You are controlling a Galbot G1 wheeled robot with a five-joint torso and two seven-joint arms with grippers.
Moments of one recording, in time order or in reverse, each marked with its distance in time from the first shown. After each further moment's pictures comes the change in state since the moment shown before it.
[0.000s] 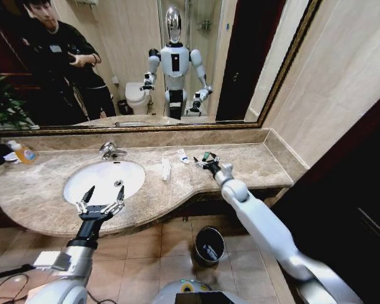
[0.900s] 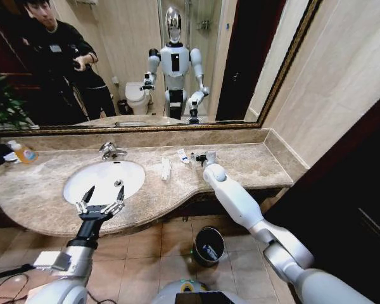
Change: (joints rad) left arm 0.000 0.000 0.000 0.000 0.000 0.000 0.000; right arm 0.189 0.176 -0.024 -0.294 0.136 -0.168 0.301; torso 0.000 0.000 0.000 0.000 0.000
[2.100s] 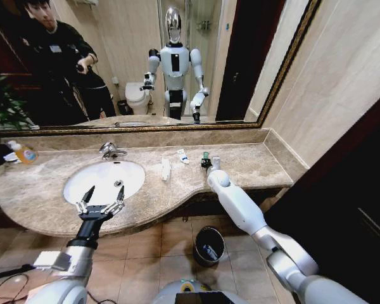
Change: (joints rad) left arm 0.000 0.000 0.000 0.000 0.000 0.000 0.000; right arm -0.092 -0.041 0.021 0.049 -0.031 0.034 -0.021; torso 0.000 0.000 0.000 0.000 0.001
